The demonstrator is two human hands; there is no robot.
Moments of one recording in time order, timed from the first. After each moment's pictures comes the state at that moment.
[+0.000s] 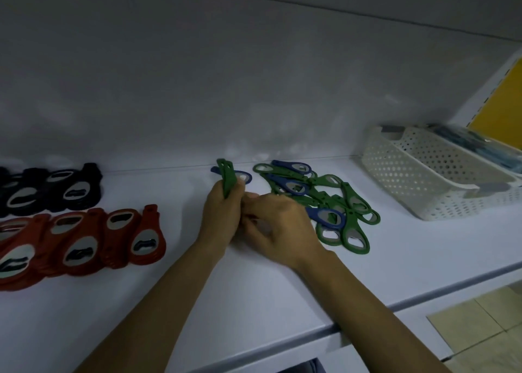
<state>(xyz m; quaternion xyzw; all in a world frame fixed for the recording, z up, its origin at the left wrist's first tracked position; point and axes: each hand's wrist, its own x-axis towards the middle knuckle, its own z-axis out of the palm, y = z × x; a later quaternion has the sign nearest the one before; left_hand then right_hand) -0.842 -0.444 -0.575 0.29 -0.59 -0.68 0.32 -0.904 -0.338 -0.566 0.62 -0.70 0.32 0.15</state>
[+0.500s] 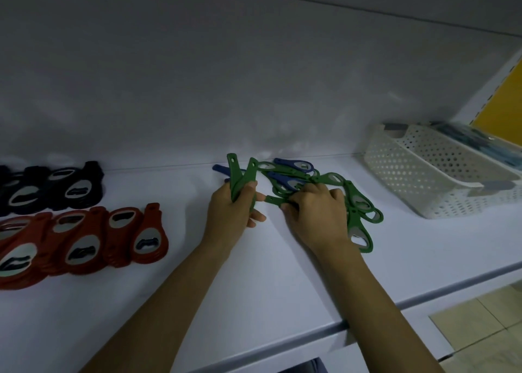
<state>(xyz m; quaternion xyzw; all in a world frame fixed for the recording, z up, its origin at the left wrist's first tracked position) -0.842 -0.439 -0.579 0.25 -0.62 -0.67 0.32 -0.942 -0.324 -0.572 0.38 -0.90 0.10 0.19</state>
